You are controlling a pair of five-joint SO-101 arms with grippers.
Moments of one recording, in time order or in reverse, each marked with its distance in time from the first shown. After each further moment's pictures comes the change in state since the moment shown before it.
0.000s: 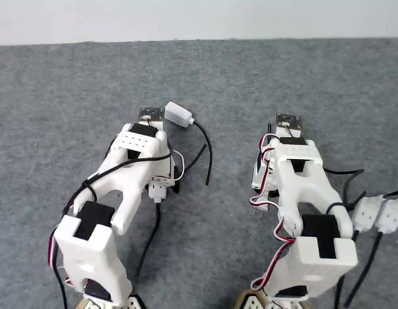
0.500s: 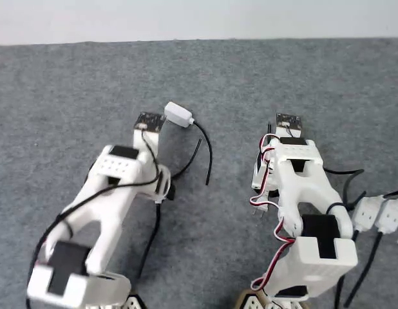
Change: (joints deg) left arm -4.3 -25.8 25.3 -13.3 -18.0; right arm 0.0 0.0 0.0 0.0 0.0
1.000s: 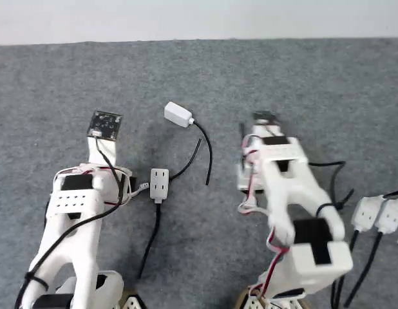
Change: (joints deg) left arm -14.9 -20.6 15.1 -11.6 -10.4; right arm -9.1 -5.3 0.0 1.1 4.5
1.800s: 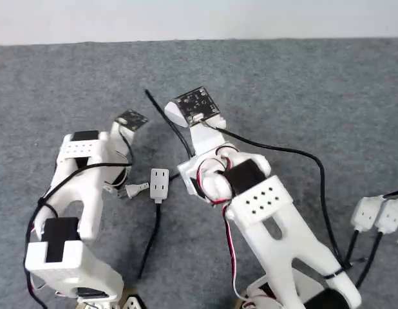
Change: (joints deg) left arm 1.2 34.3 -29.5 18.9 -25.8; right arm -24.9 -31.4 0.6 1.8 2.2
